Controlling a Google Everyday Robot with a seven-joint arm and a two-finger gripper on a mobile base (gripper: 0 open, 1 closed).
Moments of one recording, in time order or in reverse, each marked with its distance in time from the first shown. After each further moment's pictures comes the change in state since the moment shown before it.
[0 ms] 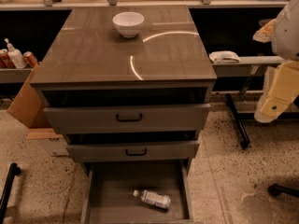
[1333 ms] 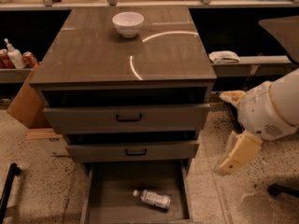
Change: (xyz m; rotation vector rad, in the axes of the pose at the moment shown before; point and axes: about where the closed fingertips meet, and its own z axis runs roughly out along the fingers) arm -0.015 0.074 0.111 -0.109 -0.316 0.061
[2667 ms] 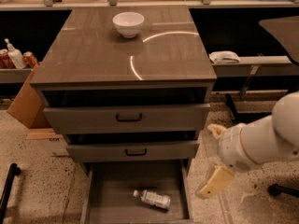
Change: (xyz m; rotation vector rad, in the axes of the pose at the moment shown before) arm 0.043 0.028 0.099 -0.017 -0.017 0.083
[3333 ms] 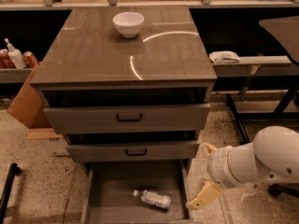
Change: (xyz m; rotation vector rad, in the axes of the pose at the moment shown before) arm 0.036 0.013 0.075 -0.017 -0.051 0.051
